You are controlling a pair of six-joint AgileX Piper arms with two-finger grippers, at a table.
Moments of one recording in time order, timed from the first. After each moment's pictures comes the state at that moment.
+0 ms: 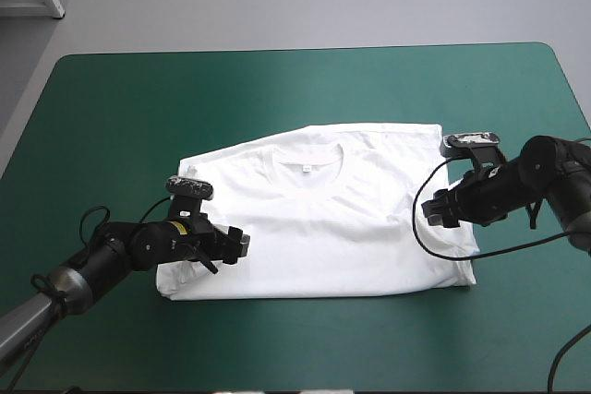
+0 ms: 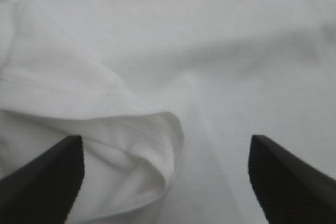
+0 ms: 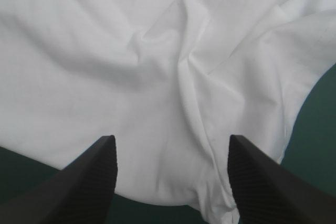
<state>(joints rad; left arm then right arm) -0.42 1.27 -0.67 -0.34 0.43 0.15 0.06 1.33 -1.09 0.34 1.10 -0.29</state>
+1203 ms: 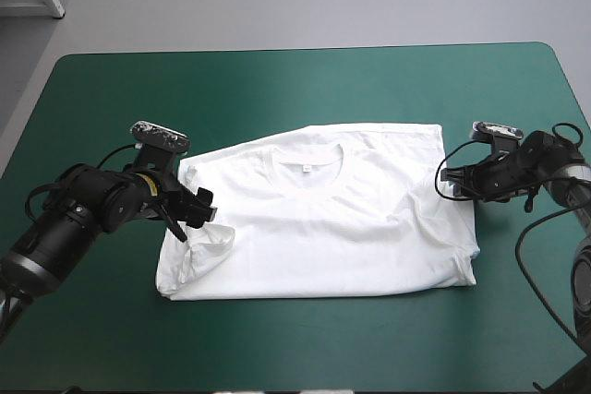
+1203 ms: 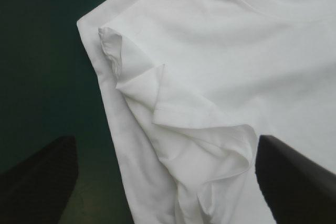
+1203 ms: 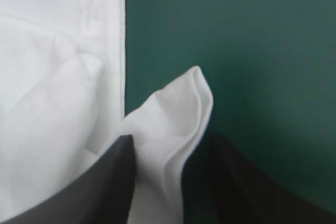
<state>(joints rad) -0.42 1.20 -1.06 0.13 0.90 -0.07 -0.11 1.70 -1.10 0.37 0.70 -0.26</state>
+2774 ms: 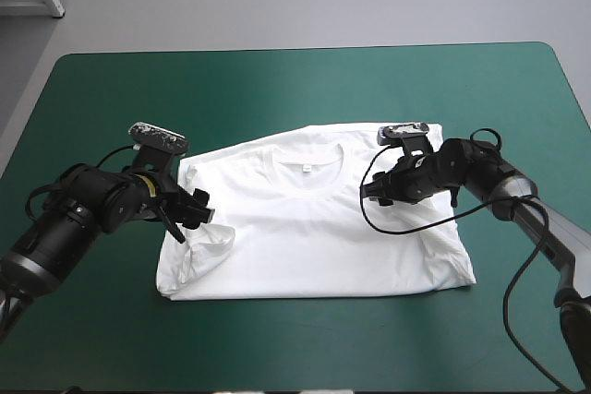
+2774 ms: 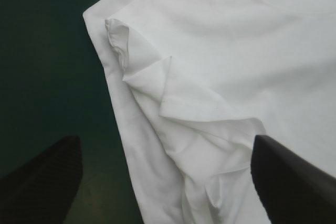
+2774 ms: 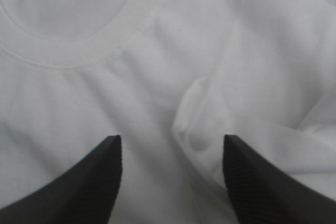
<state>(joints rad) -0.42 1.20 -1.06 0.15 0.92 -0.08 0.31 1.59 -1.11 0.38 0.67 -0.22</state>
